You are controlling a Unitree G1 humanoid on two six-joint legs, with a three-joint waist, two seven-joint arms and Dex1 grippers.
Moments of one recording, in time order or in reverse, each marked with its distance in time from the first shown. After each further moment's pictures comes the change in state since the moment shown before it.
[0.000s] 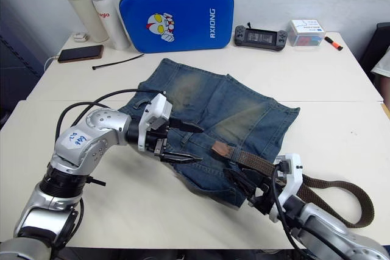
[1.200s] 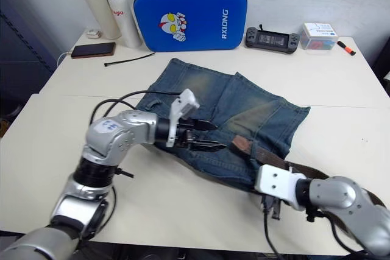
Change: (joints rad) left arm -0.126 -0.300 0.010 0.106 0.018 0.434 0.334; right arm -0.163 -0.468 0.215 0.191 -1.273 -0.348 0.848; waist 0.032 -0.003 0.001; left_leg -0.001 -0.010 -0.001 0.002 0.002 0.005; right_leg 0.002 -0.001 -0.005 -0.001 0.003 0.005
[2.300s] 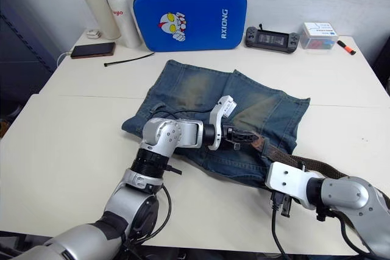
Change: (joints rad) left arm -0.112 -0.408 0.169 0.395 -0.024 0.083 0.312; right arm 0.051 0.075 -0.097 -0.021 -0.081 0.040 0.066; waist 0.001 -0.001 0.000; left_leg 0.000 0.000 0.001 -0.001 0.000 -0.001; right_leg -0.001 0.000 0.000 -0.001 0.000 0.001
